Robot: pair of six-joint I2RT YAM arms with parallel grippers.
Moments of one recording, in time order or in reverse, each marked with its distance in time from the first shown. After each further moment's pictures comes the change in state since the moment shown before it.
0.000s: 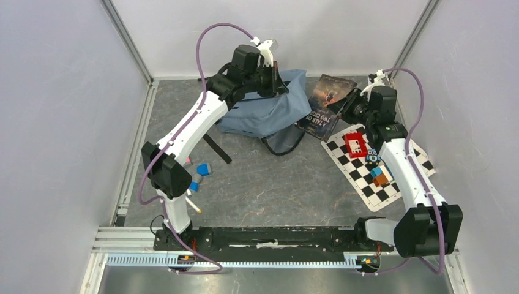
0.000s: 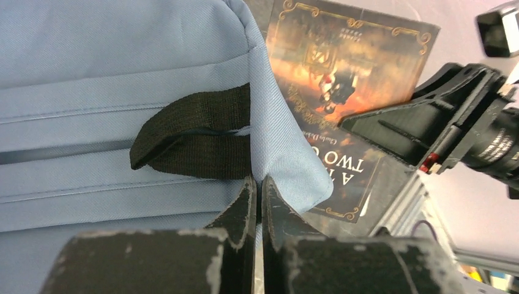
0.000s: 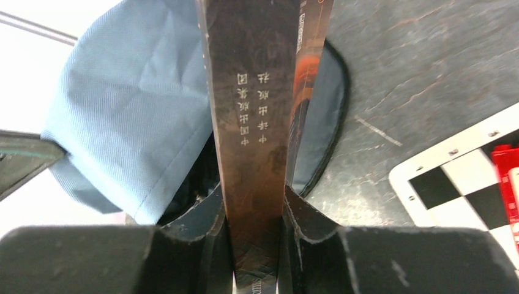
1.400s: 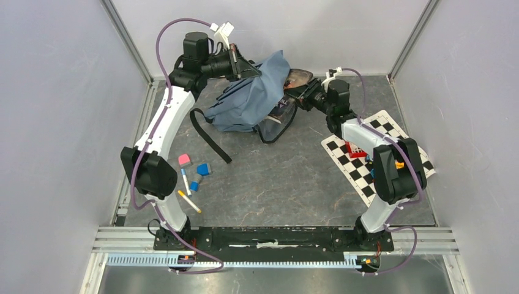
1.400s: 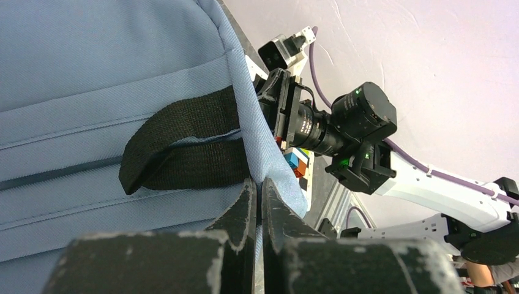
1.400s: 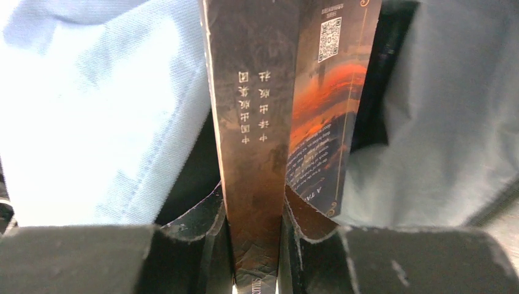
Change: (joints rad) left arm 0.315 -0.090 -0.114 0.196 0.512 -0.130; right arm 0.212 0.479 0.077 0.632 -0.096 0.531
